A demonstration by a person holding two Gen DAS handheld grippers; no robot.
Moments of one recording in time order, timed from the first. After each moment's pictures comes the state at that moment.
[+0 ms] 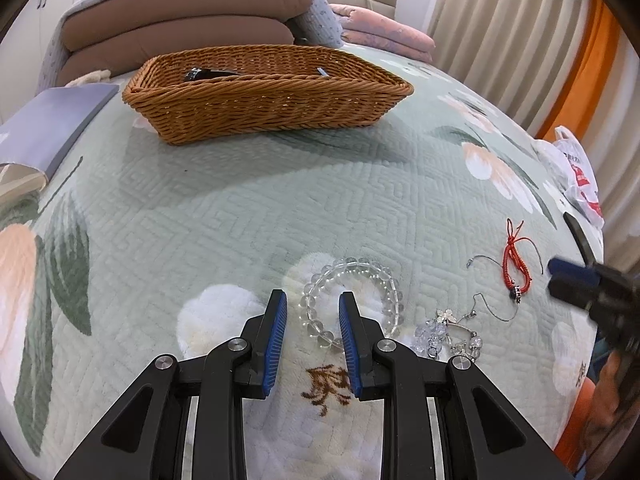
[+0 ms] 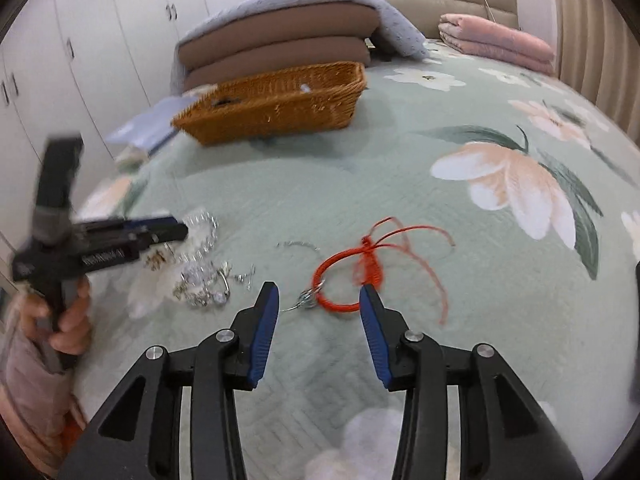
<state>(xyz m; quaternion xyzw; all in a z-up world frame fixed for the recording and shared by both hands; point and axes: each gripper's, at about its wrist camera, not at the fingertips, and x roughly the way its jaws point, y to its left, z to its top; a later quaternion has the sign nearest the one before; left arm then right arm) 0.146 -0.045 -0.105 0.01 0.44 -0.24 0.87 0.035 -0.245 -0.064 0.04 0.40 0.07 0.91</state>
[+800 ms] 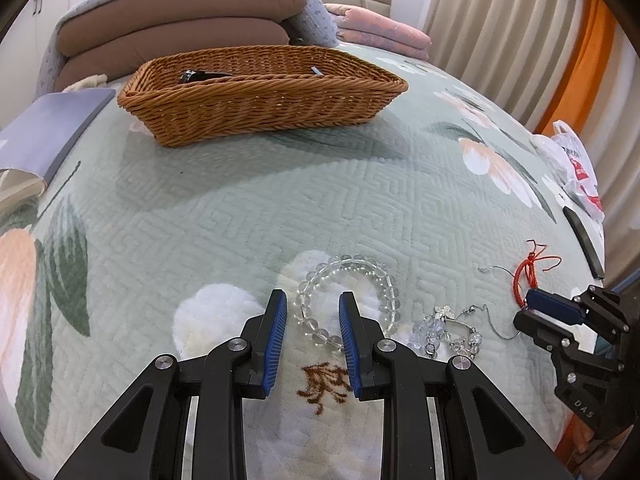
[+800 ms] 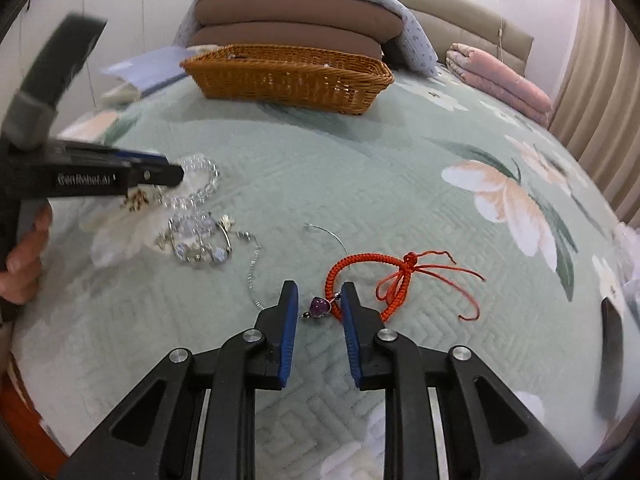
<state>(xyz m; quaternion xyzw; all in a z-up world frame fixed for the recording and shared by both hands) 0.144 -0.048 -0.106 0.02 0.44 -0.24 0.87 0.017 -0.208 -0.079 -0.08 0.39 0.04 0.92</state>
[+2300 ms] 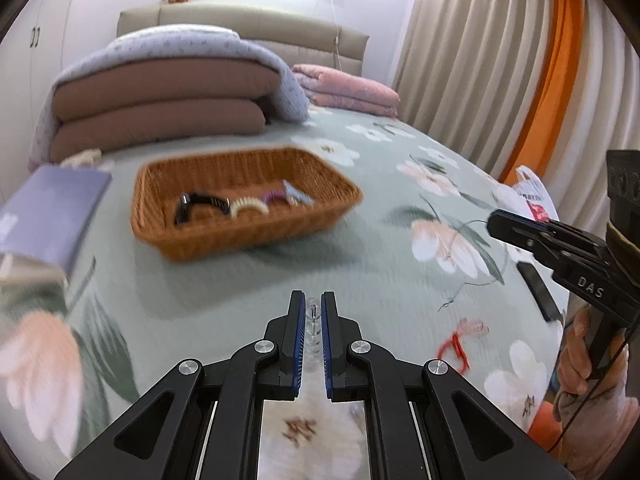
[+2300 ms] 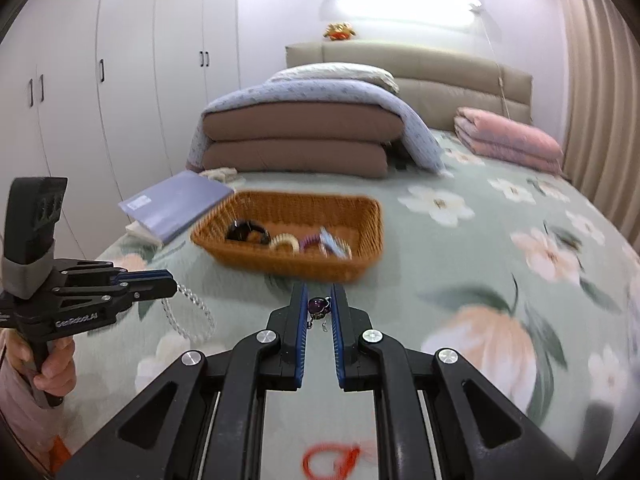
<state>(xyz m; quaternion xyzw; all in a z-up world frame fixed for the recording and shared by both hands) 0.144 -0.029 -0.003 -0.01 0.34 -0.29 0.89 0.097 -0.234 0.069 -0.01 0.26 0.10 0.96</state>
